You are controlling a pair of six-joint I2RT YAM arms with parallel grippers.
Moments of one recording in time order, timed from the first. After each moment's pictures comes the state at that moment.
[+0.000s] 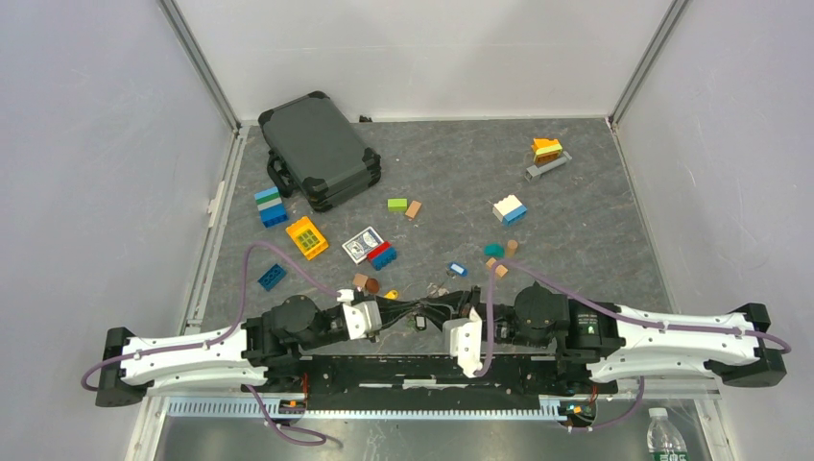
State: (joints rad) left arm -1.36 0.56 0.40 0.27 -0.04 0.25; right arm 1.48 0.77 0.75 -0.10 0.09 -0.68
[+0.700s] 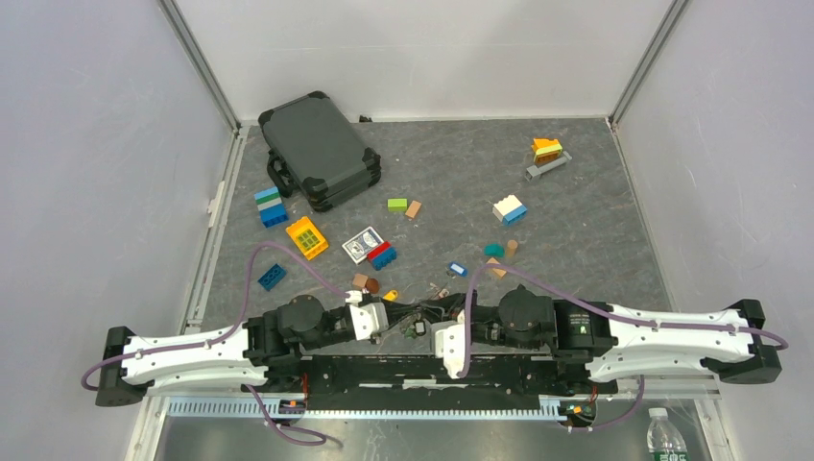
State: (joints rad) left arm -1.36 0.58 0.40 0.21 -0.03 0.25; right arm 1.48 0.83 0.77 -0.19 0.14 -0.69
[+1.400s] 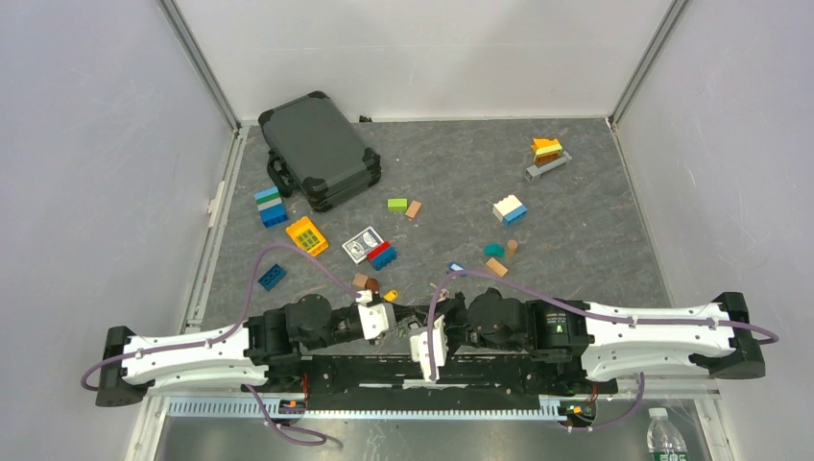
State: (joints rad) left arm -1.36 0.58 0.41 0.10 -0.06 0.25; right arm 1.49 0.96 0.82 -0.28 0.18 -0.71
